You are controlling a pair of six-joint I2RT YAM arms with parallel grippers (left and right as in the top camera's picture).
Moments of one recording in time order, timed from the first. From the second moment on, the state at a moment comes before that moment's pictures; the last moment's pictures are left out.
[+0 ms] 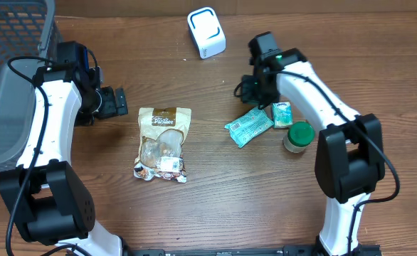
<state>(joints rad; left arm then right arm) 0.15 1.80 1.48 -1.07 0.03 -0.10 0.35 2.09 1.68 -0.91 -0.12 0.42</state>
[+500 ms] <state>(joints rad) 0.15 1.80 1.48 -1.07 0.03 -0.10 0.51 2.09 1.56 -0.78 -0.04 0.61</state>
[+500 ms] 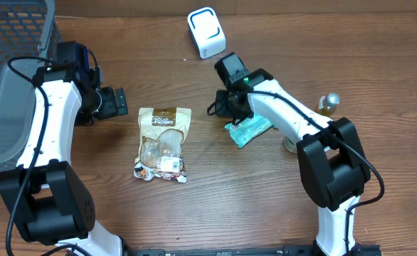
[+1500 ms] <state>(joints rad) 0.15 1.80 1.48 -1.07 0.03 -0.10 0.49 2.09 1.50 -0.97 -0.01 0.53</state>
